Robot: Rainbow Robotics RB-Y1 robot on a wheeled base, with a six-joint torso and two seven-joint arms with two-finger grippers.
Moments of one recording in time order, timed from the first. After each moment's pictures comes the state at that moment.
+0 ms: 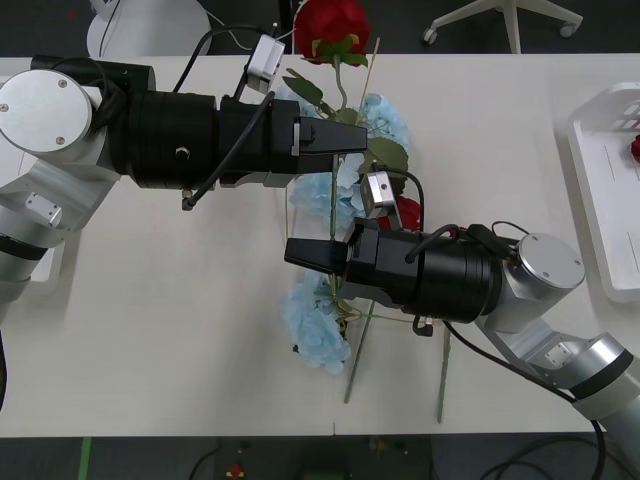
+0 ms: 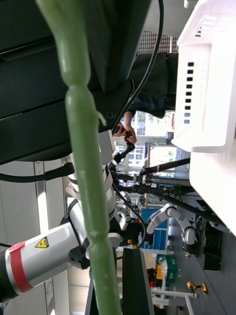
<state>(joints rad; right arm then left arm) -0.26 -0.49 0.47 -1.69 -2.23 0.89 1.94 -0.60 0.58 -0.30 -1.70 1.85 1.04 -1.61</state>
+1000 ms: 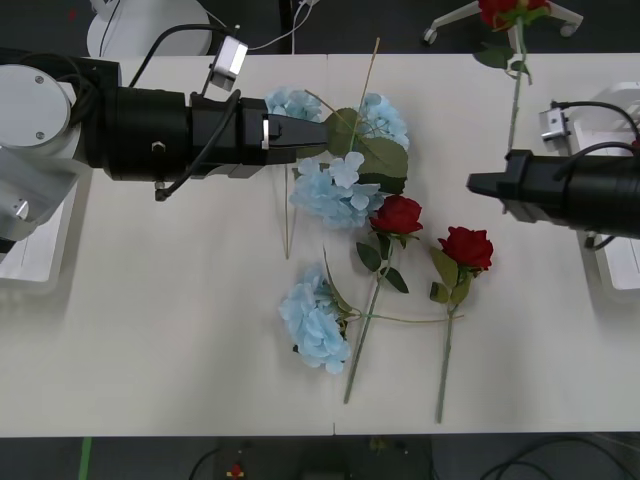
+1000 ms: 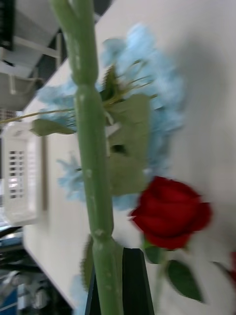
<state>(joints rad) -0.32 -0.78 0.06 -1.56 -1.57 0.98 1.52 -0.60 0.67 -0.29 -1.65 1.76 1.02 -1.61</state>
